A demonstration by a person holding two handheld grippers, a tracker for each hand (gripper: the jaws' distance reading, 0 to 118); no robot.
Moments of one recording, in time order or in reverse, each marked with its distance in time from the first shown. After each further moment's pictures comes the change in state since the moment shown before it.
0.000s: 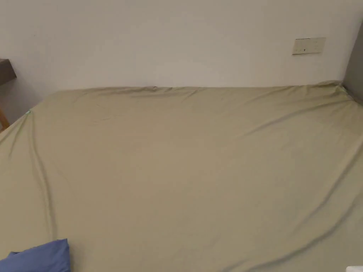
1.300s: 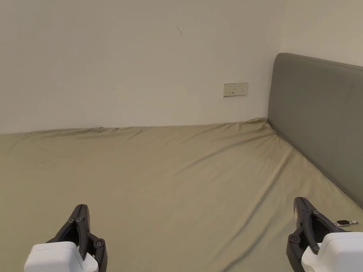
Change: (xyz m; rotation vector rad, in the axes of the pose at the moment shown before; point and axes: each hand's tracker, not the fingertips) left arm 0.207 0.002 0.121 1.144 0.196 -0.304; right arm 0.016 0.043 0.131 0.827 -0.456 0.247
